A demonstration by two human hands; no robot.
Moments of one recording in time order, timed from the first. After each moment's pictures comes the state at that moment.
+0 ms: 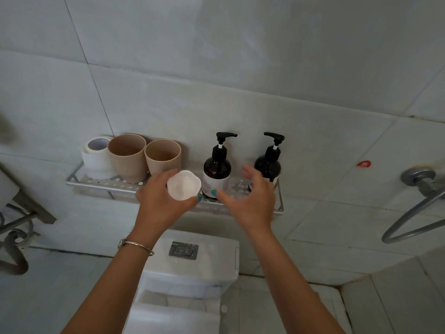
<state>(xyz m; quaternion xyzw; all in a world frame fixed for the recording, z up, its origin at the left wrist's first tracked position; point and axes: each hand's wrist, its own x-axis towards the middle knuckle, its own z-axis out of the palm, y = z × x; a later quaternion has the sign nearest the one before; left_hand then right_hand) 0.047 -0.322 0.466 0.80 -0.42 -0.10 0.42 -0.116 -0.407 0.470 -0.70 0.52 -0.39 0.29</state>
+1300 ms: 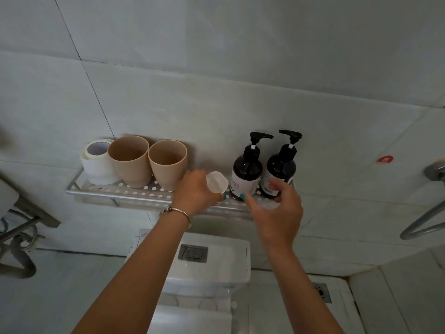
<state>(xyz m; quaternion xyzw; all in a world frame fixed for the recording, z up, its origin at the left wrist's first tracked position) 0.054 -0.397 0.456 0.80 -0.50 -0.20 0.26 -0.127 -0.409 0.443 -0.65 0.55 -0.49 0.21</state>
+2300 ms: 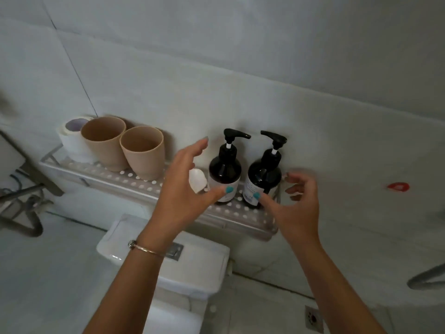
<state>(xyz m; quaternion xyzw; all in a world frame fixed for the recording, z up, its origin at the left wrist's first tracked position) -0.022 -0.385 0.485 0.69 -0.48 -0.11 0.53 -0.204 -0.508 0.448 -0.72 0.43 -0.43 0.35</state>
